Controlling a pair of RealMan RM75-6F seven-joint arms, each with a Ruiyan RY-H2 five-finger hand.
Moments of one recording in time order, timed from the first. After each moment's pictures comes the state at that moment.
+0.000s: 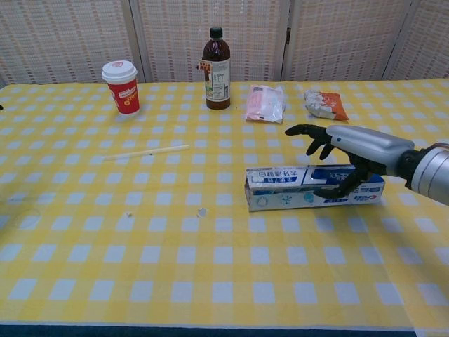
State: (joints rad) left arm -0.33 -1.27 0.02 -1.31 1.61 1.42 -0.04; right arm 0.64 -1.58 0.07 -1.24 -1.46 0.97 0.18
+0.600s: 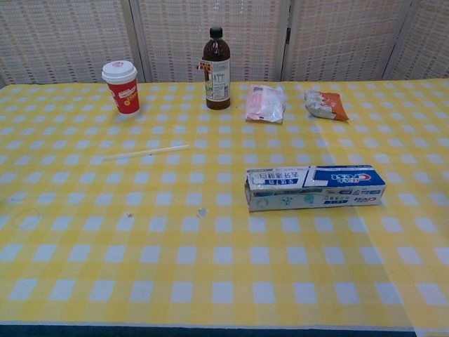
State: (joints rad) left arm -0.21 -1.24 0.05 -1.42 1.57 1.50 0.07; right arm 0.25 -1.24 -0.04 -1.60 -1.49 1.50 -0.13
